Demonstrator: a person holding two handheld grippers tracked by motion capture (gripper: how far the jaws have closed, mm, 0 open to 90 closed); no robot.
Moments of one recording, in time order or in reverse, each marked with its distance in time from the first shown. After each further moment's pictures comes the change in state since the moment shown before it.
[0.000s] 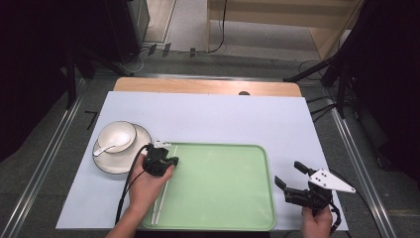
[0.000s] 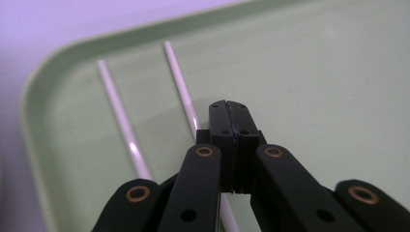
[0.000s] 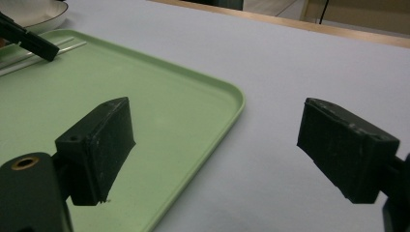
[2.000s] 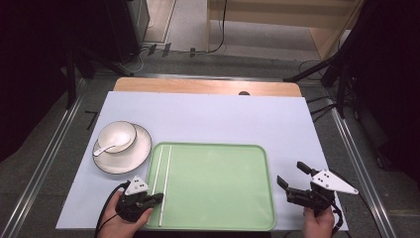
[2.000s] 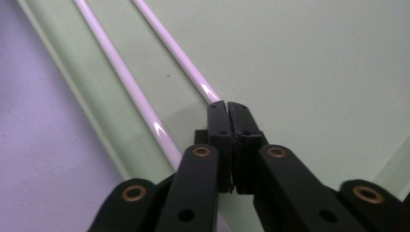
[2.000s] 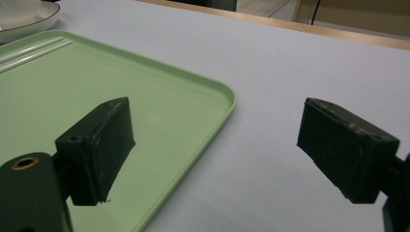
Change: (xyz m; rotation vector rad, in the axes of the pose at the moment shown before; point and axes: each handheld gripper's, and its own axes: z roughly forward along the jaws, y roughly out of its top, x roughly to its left) left arm -0.007 -0.095 -0.068 -0.008 -0.141 0.122; right arm -0.002 -0.001 -0.004 -0.002 -0.026 0.003
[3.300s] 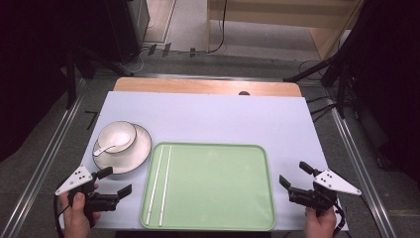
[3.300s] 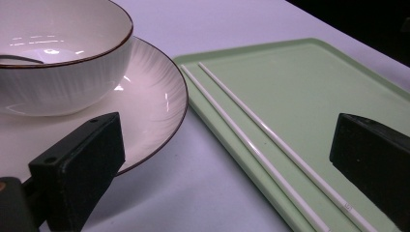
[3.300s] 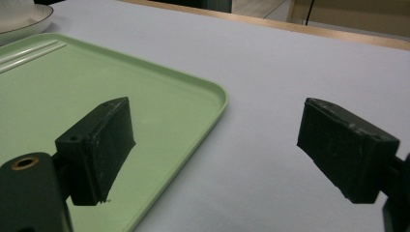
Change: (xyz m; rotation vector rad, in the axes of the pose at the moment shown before) left arm 0.084 -0.020 -0.067 -0.398 -0.021 -0.031; right arm -0.005 -0.001 -0.003 -0.008 -0.013 0.011
